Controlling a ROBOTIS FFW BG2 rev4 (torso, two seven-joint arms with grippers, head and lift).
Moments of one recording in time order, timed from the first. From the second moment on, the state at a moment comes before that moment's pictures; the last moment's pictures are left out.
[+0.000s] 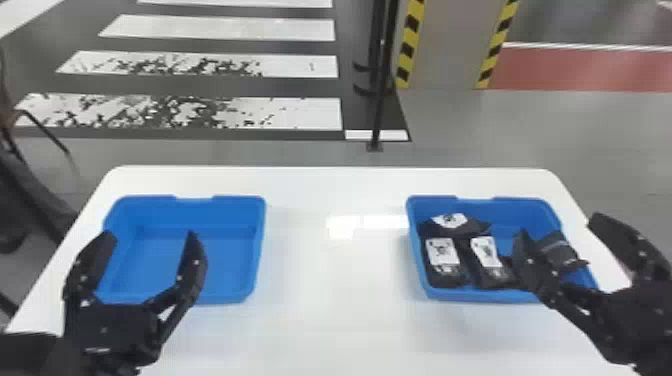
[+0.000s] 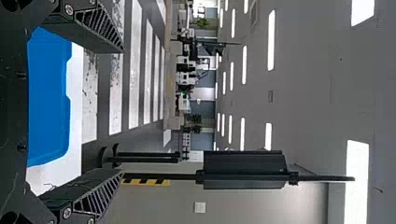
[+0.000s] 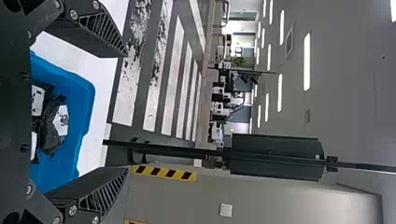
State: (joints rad) left arm 0.63 0.00 0.05 -2.09 0.04 -0.25 -0.04; right arm 0.71 -0.12 -0.25 -2.40 -0.17 0.16 0.29
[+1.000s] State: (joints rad) left arm 0.62 0.01 0.04 -2.09 0.02 -0.29 -0.04; right arm 0.68 -0.13 -0.23 -2.36 -0.17 0.13 0.32
